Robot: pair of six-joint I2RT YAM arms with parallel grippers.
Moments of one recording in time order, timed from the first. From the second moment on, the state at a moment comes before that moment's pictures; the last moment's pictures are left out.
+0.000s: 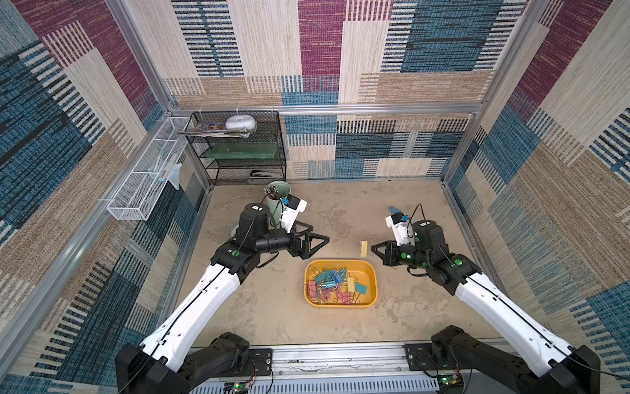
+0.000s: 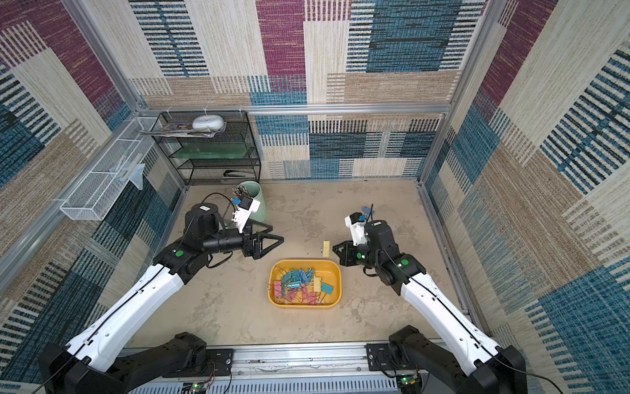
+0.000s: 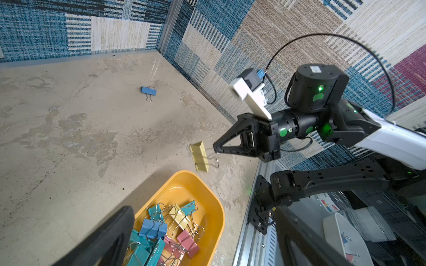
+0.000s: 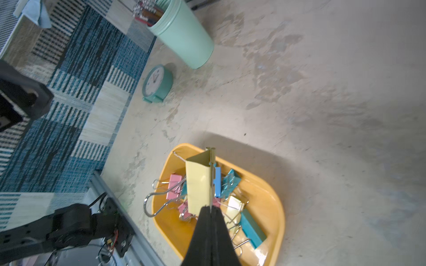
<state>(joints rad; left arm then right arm) -0.41 1.12 1.02 -0.30 0.76 -0.25 0.50 0.99 0.76 -0.40 -0.40 0.48</state>
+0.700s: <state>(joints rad) -0.41 1.12 1.02 -0.30 0.76 -0.25 0.78 1.24 0.74 -0.39 -0.21 0.62</state>
